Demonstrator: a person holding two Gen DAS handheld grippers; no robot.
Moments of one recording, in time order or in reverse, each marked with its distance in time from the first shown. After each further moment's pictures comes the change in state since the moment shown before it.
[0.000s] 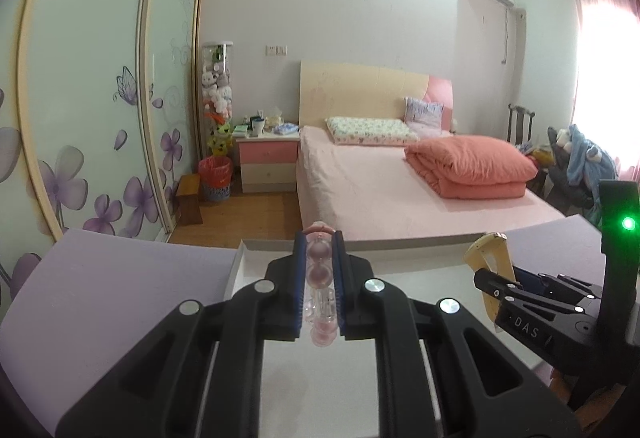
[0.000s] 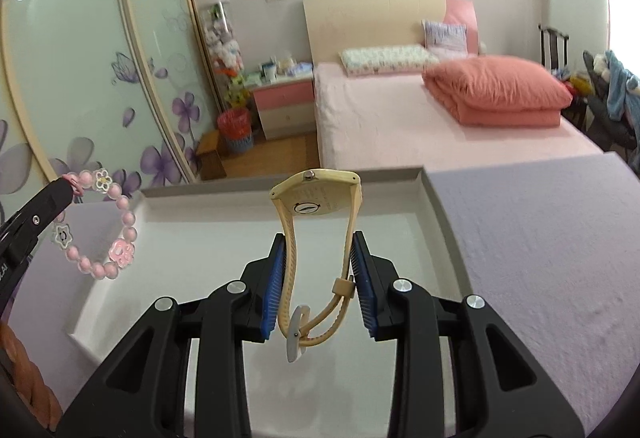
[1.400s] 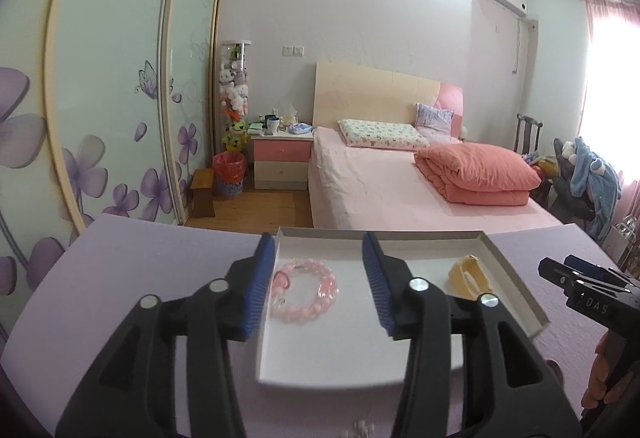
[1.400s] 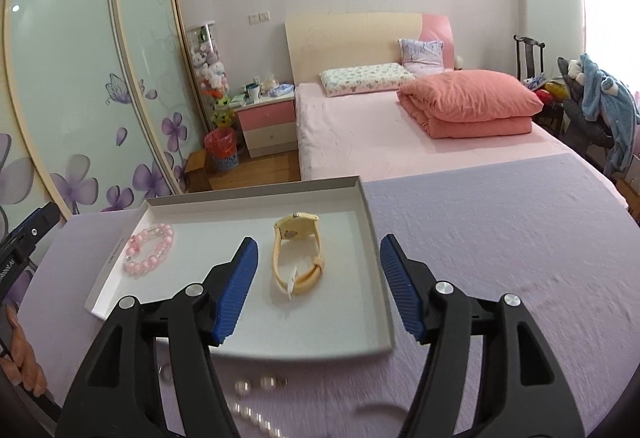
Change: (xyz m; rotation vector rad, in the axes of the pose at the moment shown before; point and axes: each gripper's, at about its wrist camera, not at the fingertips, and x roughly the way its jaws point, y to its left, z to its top) left arm -0.072 0.032 -0.003 -0.052 -0.017 0.026; right arm -0.093 -0.018 -0.011 0.023 -0.099 -0.049
